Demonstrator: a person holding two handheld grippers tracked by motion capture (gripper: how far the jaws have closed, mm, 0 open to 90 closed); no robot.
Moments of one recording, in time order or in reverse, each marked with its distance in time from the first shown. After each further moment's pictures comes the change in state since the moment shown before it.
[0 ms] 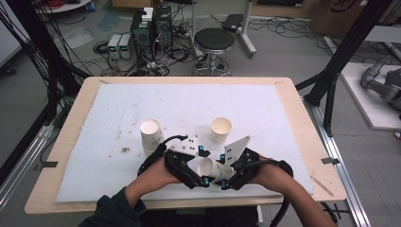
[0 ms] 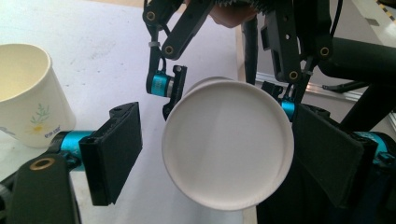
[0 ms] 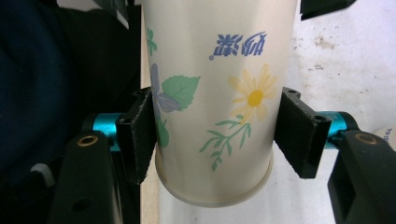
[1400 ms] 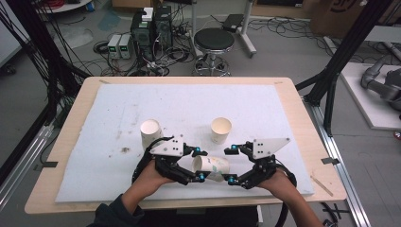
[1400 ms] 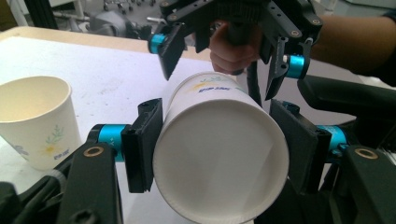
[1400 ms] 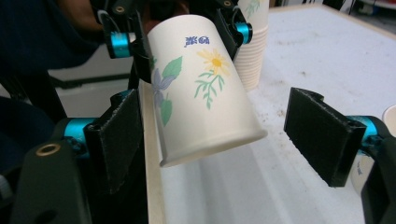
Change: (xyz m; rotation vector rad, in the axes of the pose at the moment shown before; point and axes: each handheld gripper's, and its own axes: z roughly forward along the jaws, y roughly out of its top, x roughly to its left) left arm 0.001 -0.023 -0.020 -0.250 0.005 -0.008; right arm 0.007 -0.047 -0.021 -0.552 -0.058 0.194
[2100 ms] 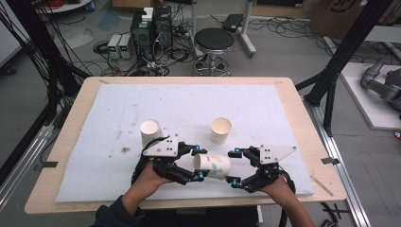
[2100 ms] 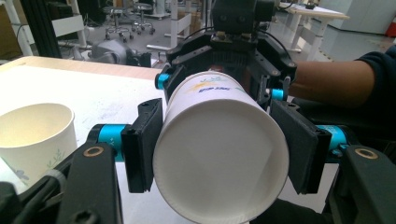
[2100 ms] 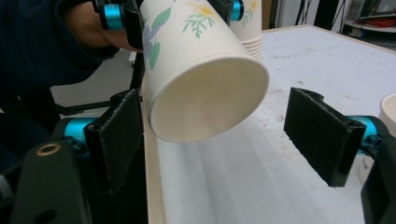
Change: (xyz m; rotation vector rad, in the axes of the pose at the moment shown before) left arm -0.003 0.001 -0.004 -0.093 -0.021 0.019; right arm 0.001 -0.028 -0.002 -0.108 0.002 0.031
